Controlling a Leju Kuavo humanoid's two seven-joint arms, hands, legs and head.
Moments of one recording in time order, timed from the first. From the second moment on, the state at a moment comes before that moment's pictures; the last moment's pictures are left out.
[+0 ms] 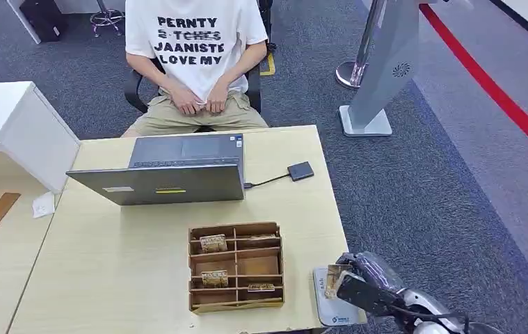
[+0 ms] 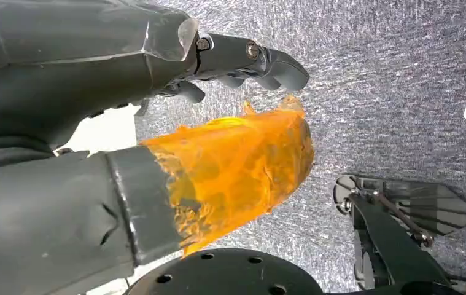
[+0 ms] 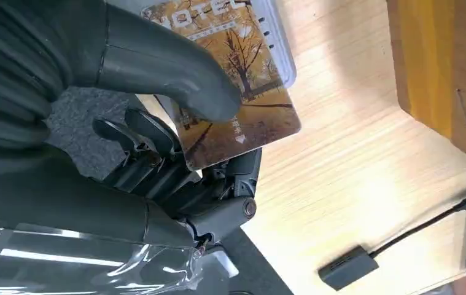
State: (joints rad) left arm -0.09 -0.16 1.05 -0.21 -1.12 0.01 0.20; right arm 0.14 -0.39 0.35 -1.64 0.38 0.17 -0.08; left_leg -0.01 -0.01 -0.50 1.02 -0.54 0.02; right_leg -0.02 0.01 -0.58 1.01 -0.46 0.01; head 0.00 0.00
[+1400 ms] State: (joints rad) left arm -0.09 -0.16 1.05 -0.21 -1.14 0.00 0.21; right arm 0.05 -0.41 0.48 -1.55 0.41 0.18 -0.05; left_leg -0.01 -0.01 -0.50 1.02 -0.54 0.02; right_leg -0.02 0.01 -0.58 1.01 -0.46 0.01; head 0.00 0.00
